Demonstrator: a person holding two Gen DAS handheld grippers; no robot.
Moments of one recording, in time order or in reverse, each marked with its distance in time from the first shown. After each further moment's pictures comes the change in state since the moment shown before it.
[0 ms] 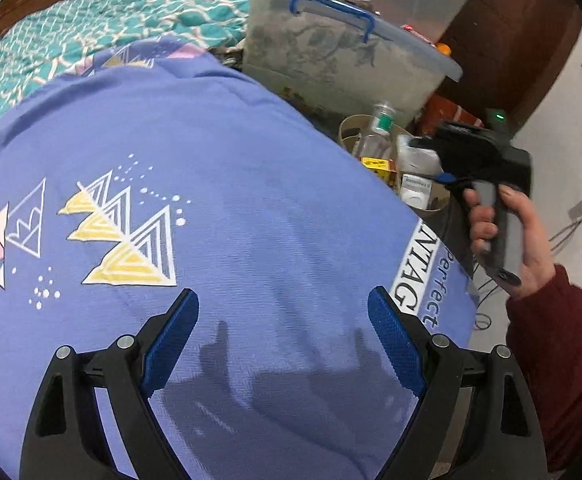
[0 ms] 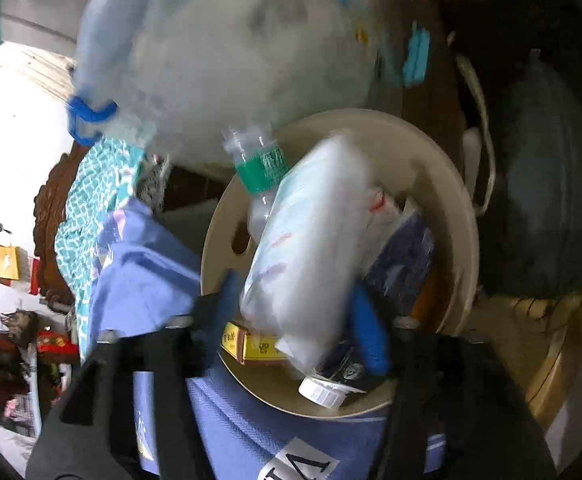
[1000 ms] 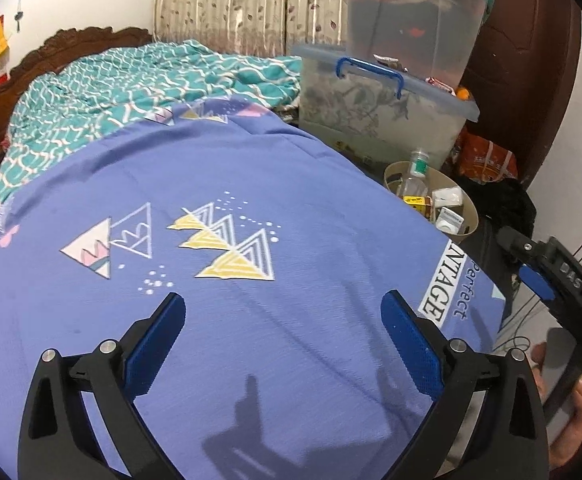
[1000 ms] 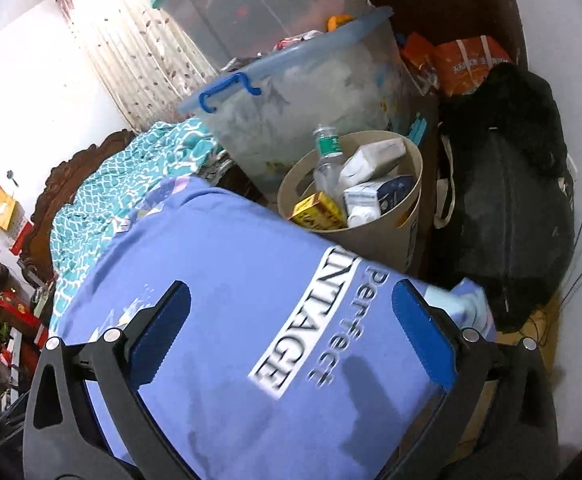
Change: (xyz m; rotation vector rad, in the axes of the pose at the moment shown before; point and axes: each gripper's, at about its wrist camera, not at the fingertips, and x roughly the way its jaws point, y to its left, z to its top) left arm -0.079 0.019 -0.037 -0.019 -0.207 0.212; right arm -0.150 0.051 -0.216 -0.230 -0.347 -0.016
